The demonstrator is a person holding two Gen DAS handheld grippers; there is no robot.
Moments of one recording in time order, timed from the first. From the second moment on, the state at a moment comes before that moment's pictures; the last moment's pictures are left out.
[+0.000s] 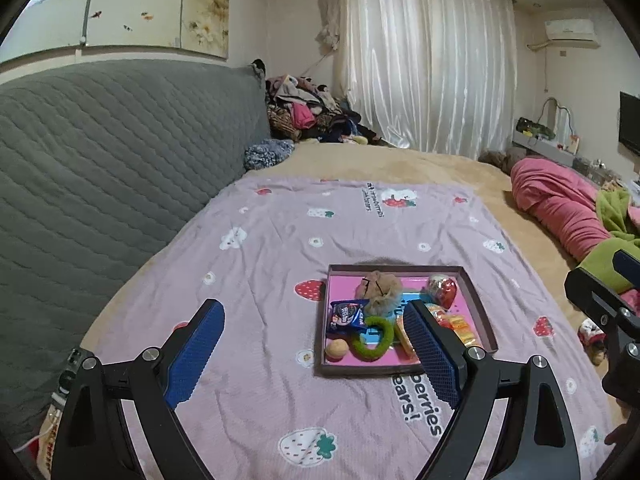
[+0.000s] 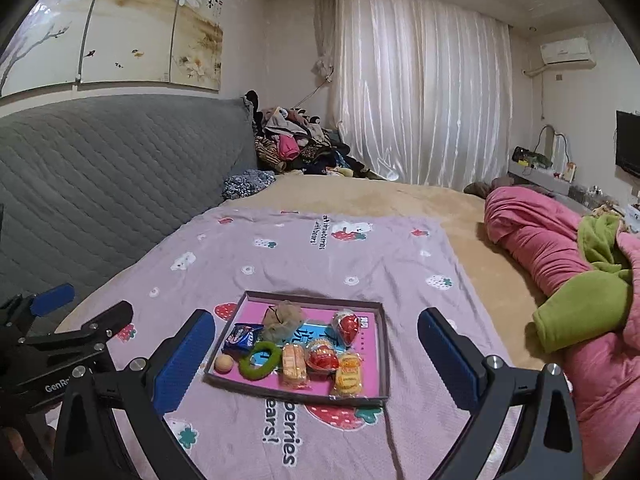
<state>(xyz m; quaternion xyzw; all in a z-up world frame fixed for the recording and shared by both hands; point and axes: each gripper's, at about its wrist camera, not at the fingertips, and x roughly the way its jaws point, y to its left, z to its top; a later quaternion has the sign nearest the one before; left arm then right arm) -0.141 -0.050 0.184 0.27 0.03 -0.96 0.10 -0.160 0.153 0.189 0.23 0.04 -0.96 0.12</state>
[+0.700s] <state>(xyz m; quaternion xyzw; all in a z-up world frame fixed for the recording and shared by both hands) -0.058 -0.029 0.161 0.28 0.01 -0.96 0.08 -0.082 0.175 0.173 0.23 0.04 -0.96 0.13</state>
